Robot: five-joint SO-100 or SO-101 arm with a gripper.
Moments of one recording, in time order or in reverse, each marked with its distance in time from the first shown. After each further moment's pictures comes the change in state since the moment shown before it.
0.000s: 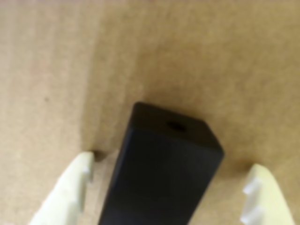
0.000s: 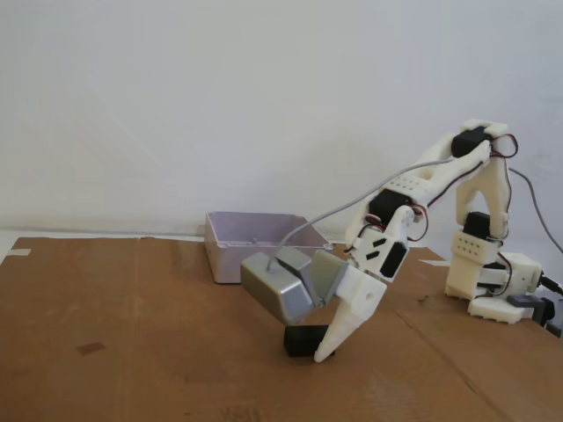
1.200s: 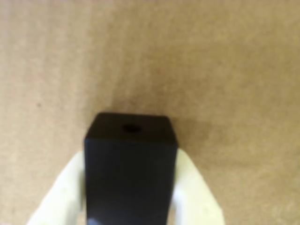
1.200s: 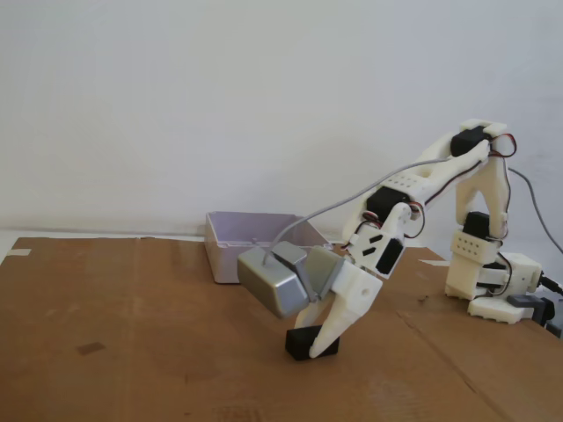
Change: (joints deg) arm 0.9 0.1 -0.5 -0.1 -0.2
